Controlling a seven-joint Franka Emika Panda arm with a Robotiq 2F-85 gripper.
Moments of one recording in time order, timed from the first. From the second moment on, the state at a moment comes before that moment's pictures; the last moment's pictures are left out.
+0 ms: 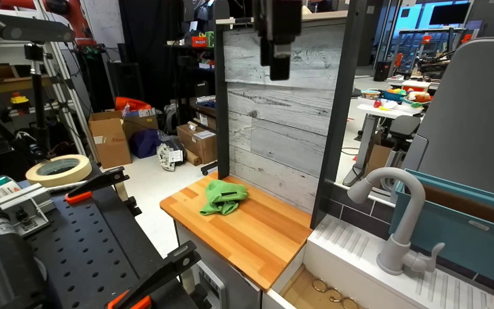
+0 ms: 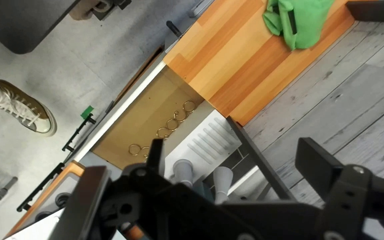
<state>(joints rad) -0.16 0.03 -0.05 -2.29 0.05 2.40 0.42</state>
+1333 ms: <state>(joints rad) -0.25 0.64 -0.10 -1.84 0.70 2.71 0.36</state>
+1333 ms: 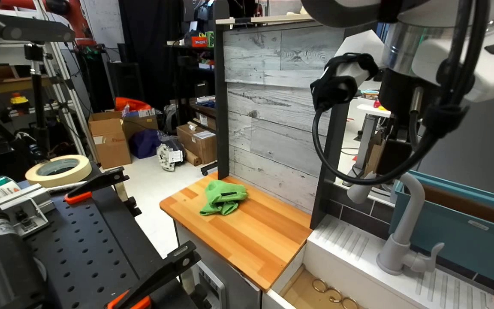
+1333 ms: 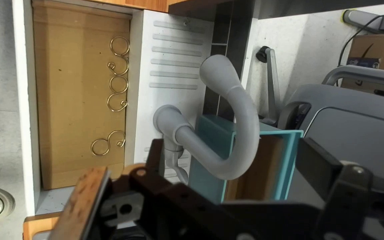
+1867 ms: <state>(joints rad) -0.23 0.76 -0.11 -1.71 0.69 2.71 0.41</state>
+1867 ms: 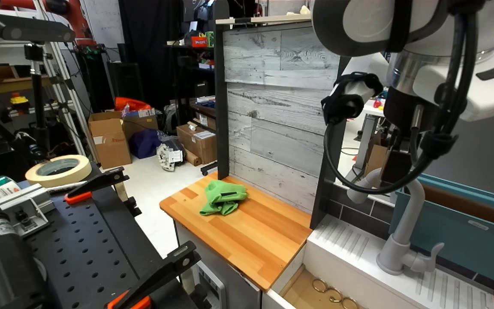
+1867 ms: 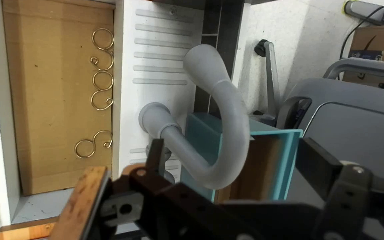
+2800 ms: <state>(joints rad) -0.18 0.88 -0.16 -1.56 0.49 2.70 0.53</state>
